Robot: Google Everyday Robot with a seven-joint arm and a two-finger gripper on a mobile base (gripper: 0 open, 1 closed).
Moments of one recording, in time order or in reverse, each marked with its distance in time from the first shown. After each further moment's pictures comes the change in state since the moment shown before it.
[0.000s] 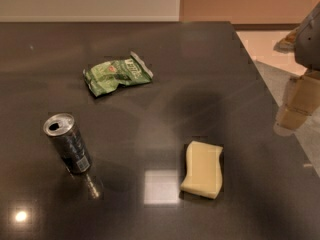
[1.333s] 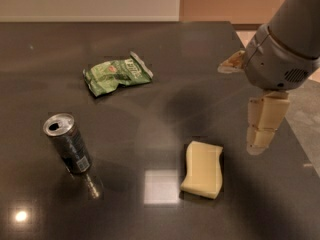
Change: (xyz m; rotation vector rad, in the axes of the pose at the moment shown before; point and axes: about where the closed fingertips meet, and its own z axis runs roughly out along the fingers) arm -0.060 0.041 0.040 -0.172 -0.103 -0.337
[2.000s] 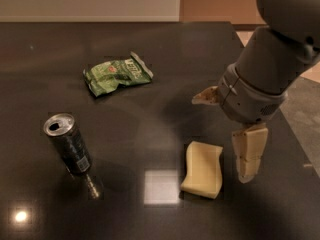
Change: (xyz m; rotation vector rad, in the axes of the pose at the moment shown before) arm -0.017 0.033 0.053 -0.111 -0.005 -0.231
